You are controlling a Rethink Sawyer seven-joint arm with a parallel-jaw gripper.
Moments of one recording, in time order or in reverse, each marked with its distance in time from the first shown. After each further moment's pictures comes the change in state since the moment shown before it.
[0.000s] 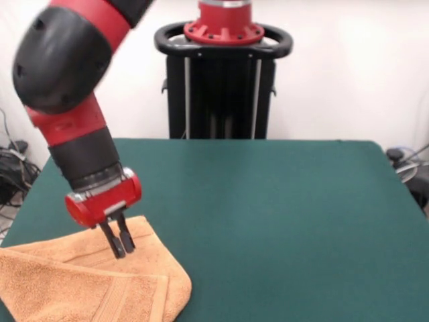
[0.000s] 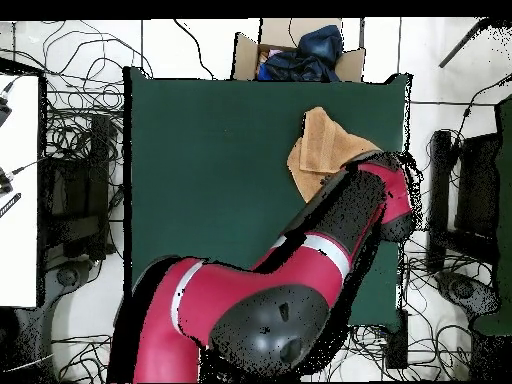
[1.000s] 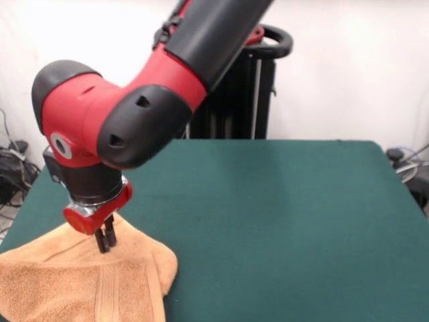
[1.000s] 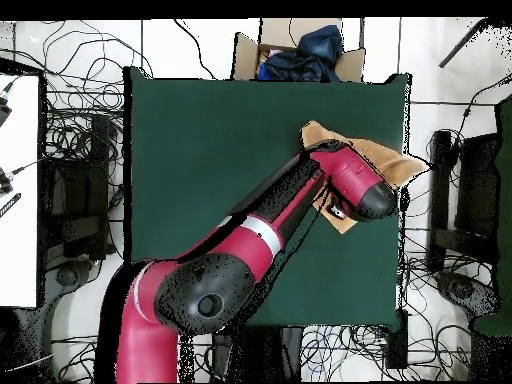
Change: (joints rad) arm 0.131 0.252 -0.252 -0.125 -0.193 -0.004 0.044
